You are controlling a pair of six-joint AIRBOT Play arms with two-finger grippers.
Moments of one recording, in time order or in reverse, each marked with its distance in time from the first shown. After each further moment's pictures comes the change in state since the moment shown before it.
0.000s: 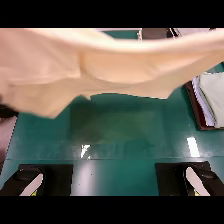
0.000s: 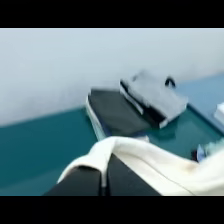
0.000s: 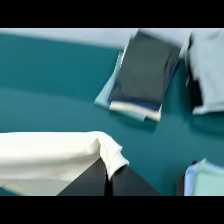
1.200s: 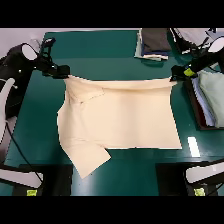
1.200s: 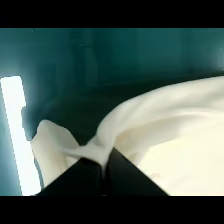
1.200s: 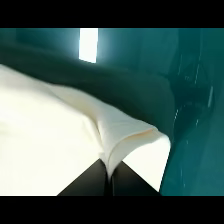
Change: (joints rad) left arm 0.022 -0.818 -0.361 0.195 0.052 -0.011; right arm 0.158 -0.899 -0.076 -0.092 0.041 0.079
